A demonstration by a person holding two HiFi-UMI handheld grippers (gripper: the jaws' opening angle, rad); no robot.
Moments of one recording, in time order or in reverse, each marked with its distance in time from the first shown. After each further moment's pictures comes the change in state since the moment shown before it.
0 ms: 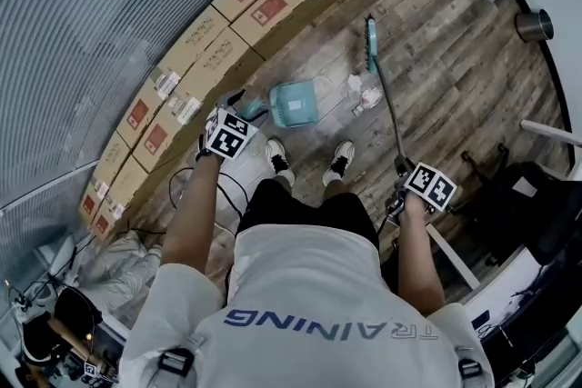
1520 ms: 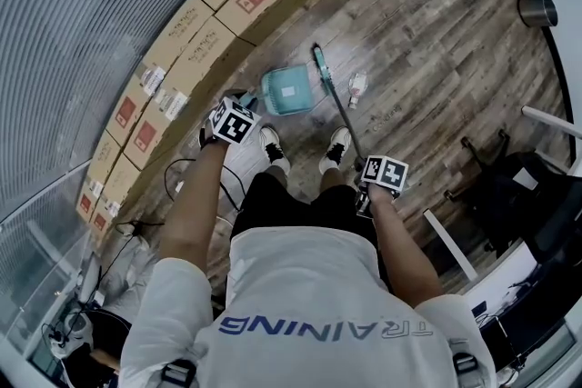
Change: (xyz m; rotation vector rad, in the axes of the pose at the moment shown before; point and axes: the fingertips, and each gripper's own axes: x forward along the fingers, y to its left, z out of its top) left arm 0.069 -0.010 -0.035 -0.038 0.226 -0.027; right arm 0.099 0.001 -0.105 -0.153 0.336 -0.056
